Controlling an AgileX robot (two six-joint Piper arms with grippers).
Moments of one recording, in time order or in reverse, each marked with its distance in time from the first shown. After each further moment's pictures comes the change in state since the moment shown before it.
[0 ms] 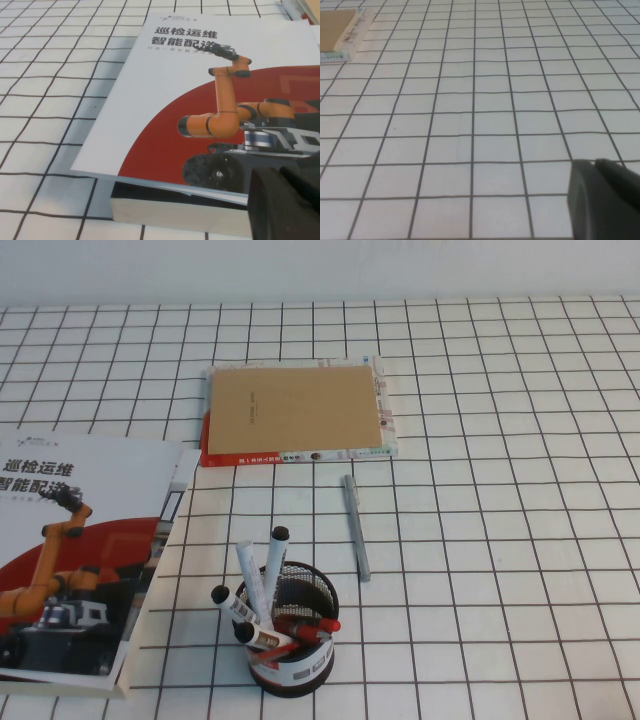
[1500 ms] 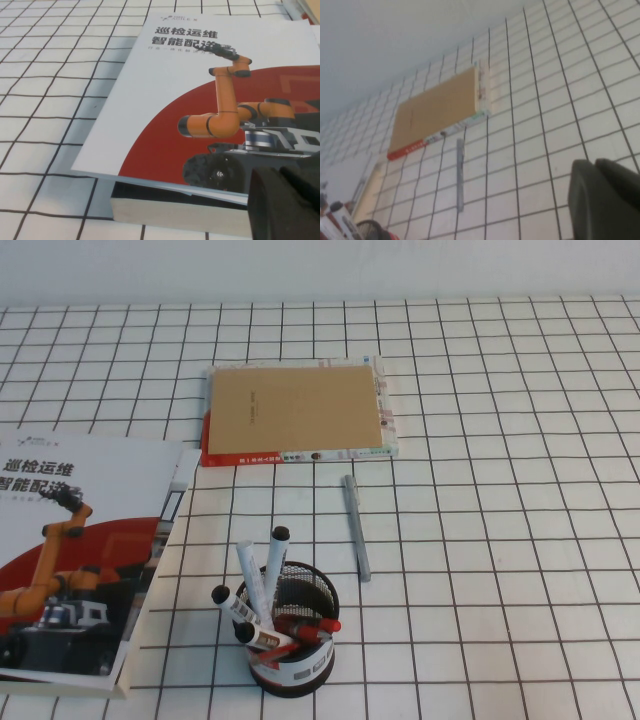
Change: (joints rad) right arm 0.000 0.255 -0.274 0.602 0.078 -0.002; left arm 0.000 0.000 0.000 0.000 0.000 0.000
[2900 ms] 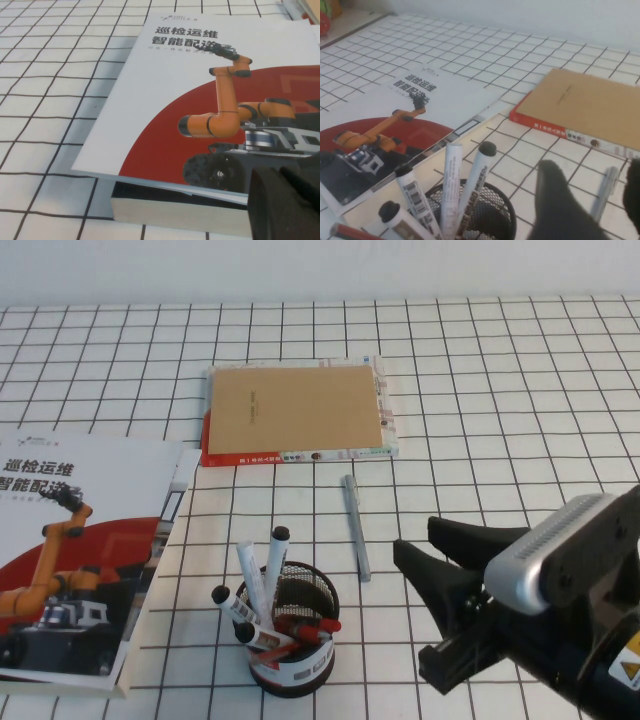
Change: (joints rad) right arm 1.050 0.884 -0.254 -0.013 -0.896 -0.411; left arm 0.000 0.000 0.000 0.000 0.000 0.000
